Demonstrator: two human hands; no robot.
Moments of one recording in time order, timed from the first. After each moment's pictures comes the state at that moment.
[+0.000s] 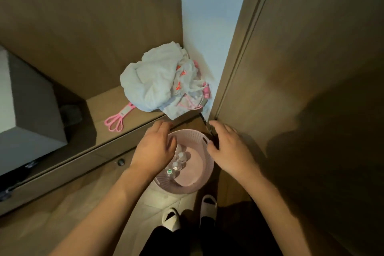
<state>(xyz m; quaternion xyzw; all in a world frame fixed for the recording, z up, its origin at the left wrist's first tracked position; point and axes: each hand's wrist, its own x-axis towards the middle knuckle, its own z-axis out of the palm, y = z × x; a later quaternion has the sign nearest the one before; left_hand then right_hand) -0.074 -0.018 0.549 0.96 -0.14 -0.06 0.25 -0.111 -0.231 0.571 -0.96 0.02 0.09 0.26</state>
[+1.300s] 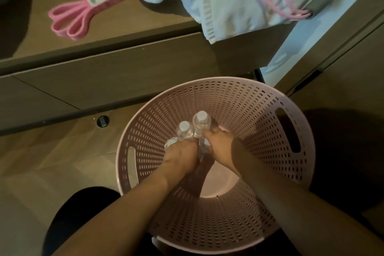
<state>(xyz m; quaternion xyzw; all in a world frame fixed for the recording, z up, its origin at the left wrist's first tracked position) -0.022 -0.021 -0.066 0.95 -0.02 -0.30 0.06 0.020 -0.155 -0.106 -0.93 -0.20 0.29 0.05</state>
